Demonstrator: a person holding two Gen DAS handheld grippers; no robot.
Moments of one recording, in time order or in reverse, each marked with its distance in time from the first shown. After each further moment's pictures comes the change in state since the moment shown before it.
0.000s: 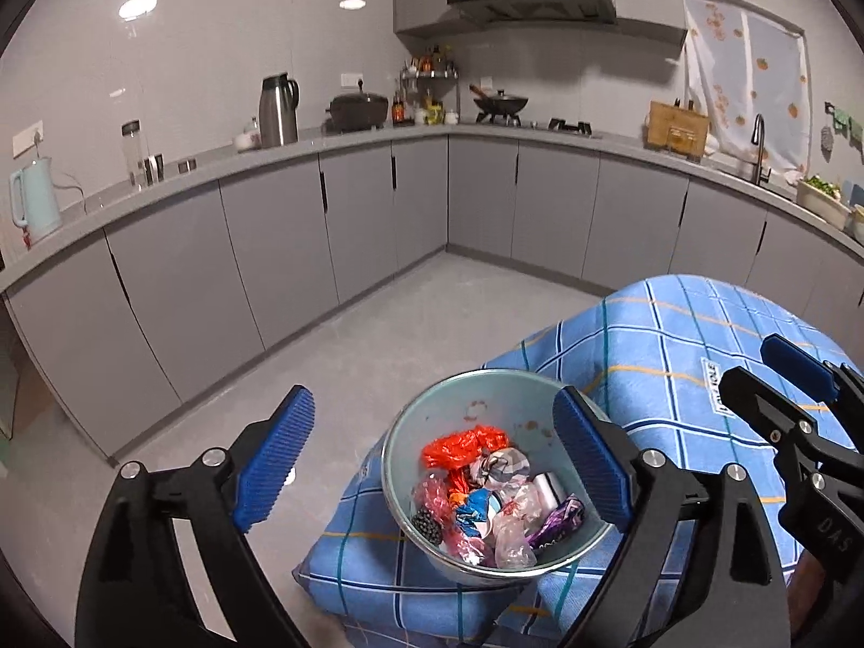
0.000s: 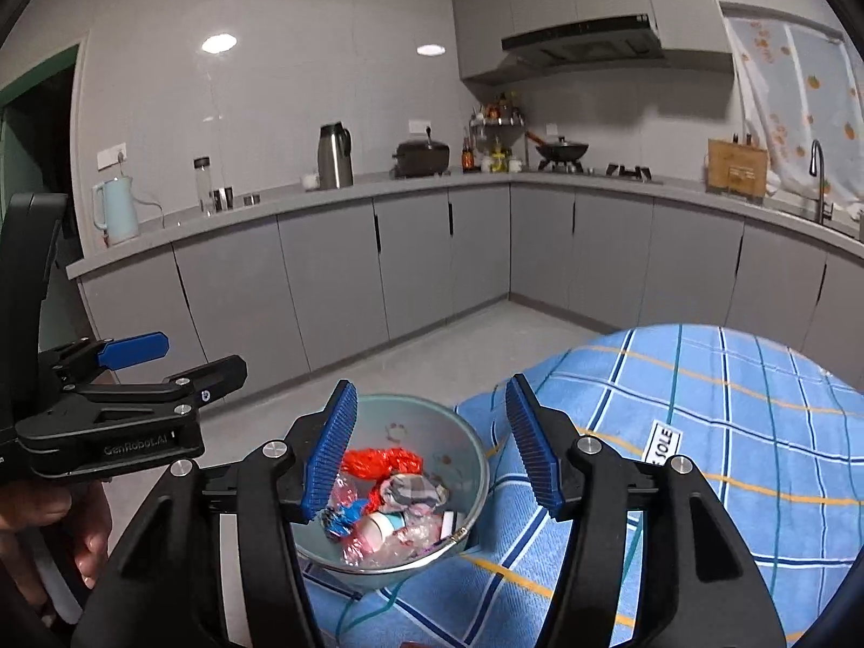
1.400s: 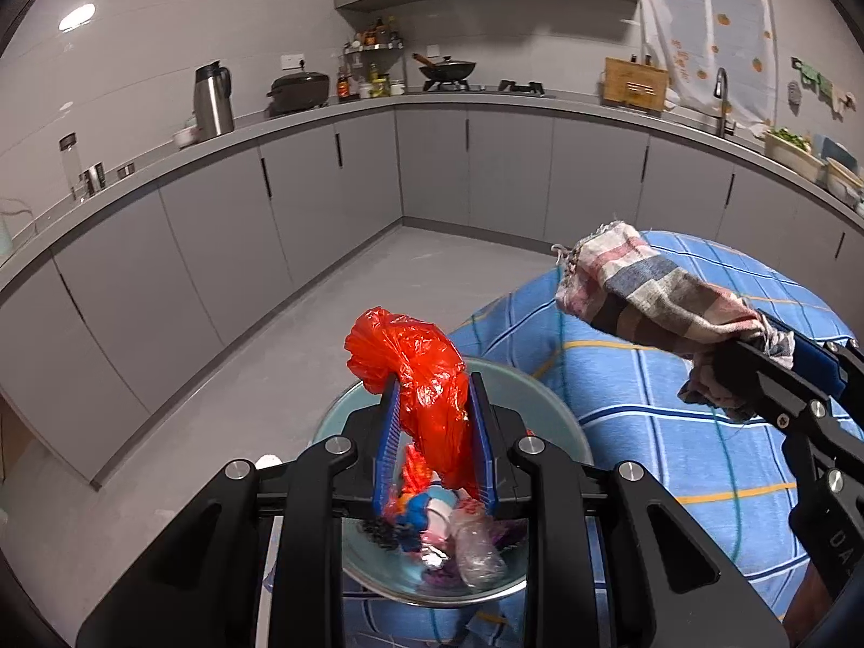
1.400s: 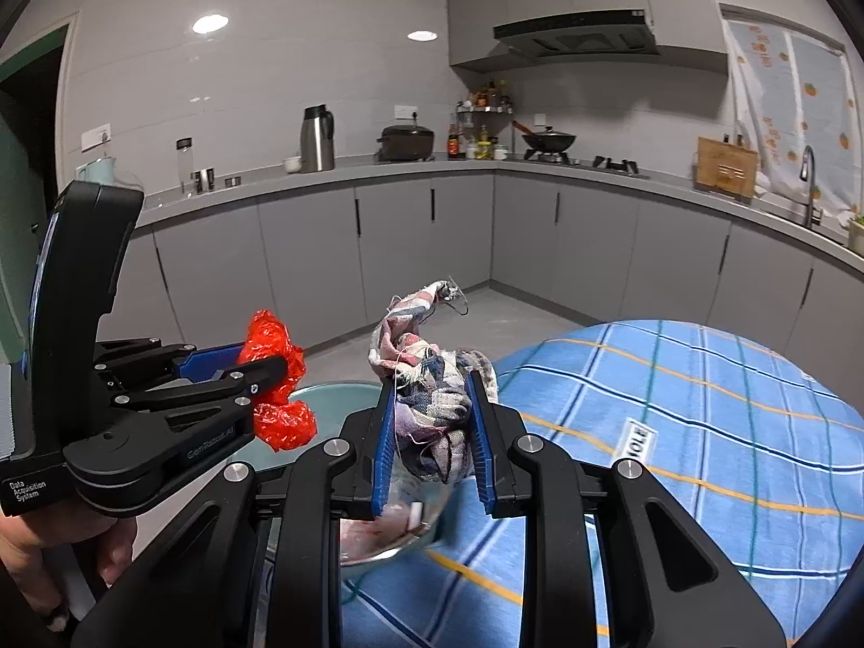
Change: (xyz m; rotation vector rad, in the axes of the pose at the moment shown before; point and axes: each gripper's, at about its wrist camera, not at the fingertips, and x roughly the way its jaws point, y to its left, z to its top) left arm 0.051 -0.046 0.002 0.090 0.091 -0.084; right arm 0.019 -0.013 0.000 -0.026 0.055 -0.046
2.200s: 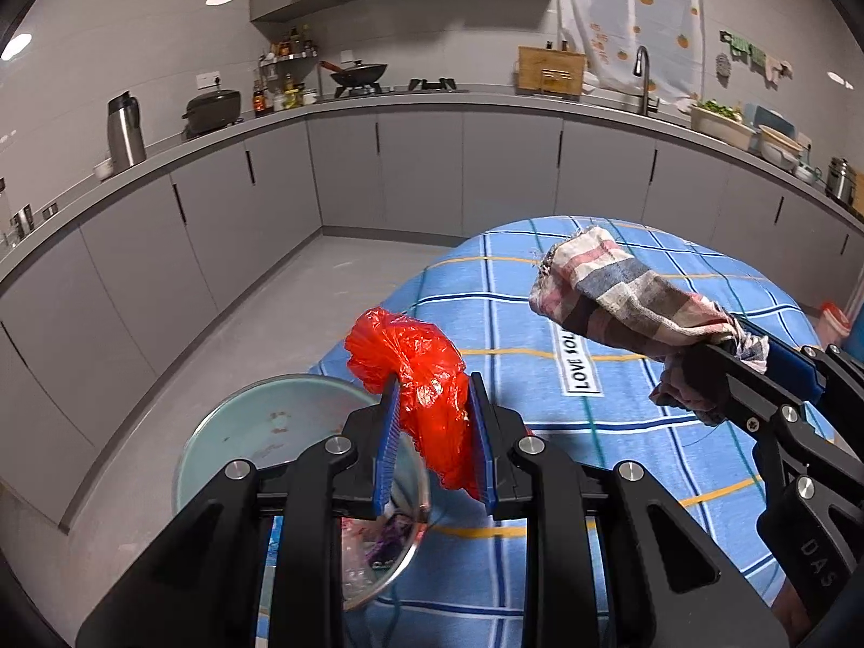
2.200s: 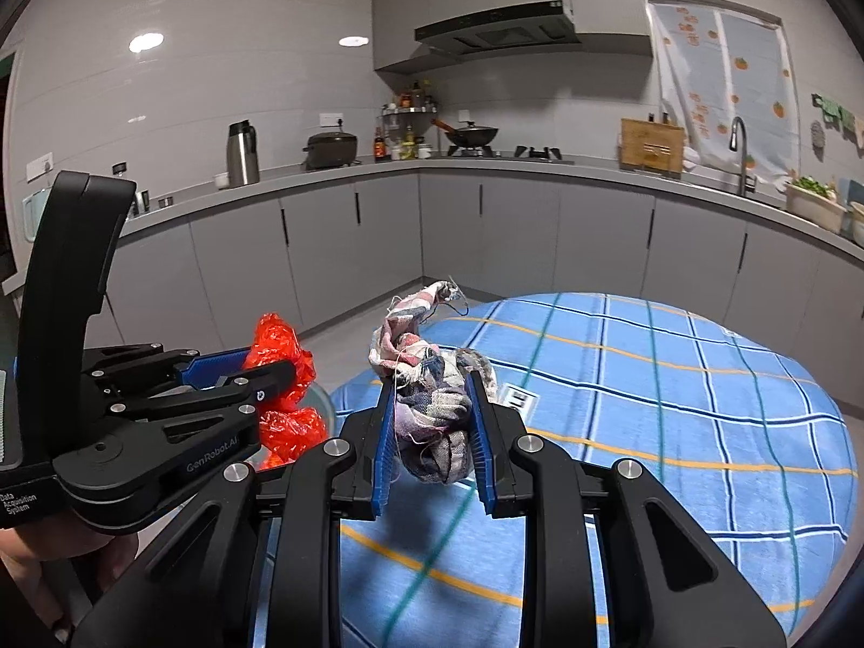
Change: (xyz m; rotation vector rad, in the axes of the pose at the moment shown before) left arm -0.002 -0.101 0.006 0.107 -0.006 -0.168; right arm -0.048 -0.072 -0.022 0.093 -0.012 -0.158
